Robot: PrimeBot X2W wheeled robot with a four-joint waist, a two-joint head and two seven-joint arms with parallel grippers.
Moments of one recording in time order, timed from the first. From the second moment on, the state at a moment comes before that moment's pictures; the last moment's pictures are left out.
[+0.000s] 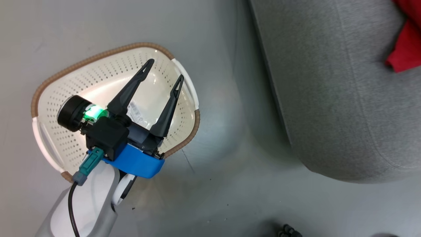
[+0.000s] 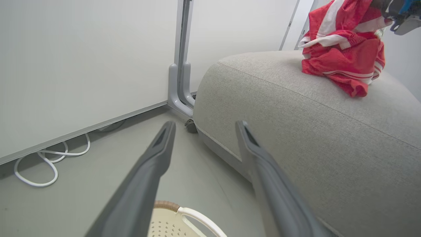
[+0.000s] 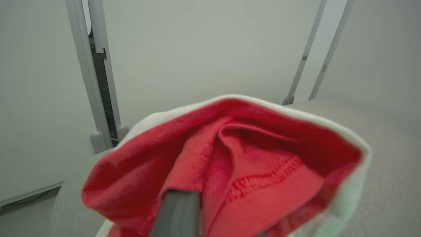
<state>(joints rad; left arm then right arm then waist) -0.48 0.31 -0.48 0.10 -0.26 -0.13 -0.26 -1.02 -0.37 -0.39 0.66 0.22 0.13 -0.22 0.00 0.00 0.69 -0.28</state>
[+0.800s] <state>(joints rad) -0.48 0.31 -0.49 0.13 -0.25 -0.13 -0.26 -1.00 -0.33 -0.37 0.80 0.12 0.13 -0.26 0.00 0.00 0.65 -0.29</state>
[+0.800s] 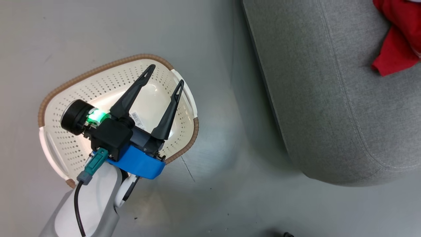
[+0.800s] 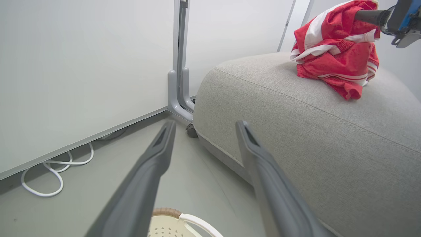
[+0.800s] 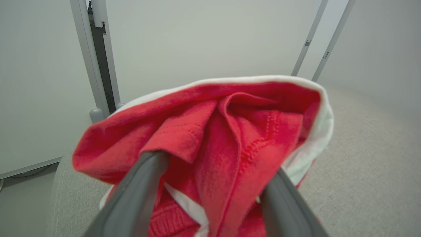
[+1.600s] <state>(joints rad) -0.19 0.12 -0.30 0.22 -0.29 -0.13 -0.26 -0.58 -0.27 -0.23 0.76 0.08 0.13 -0.26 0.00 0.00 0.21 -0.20</state>
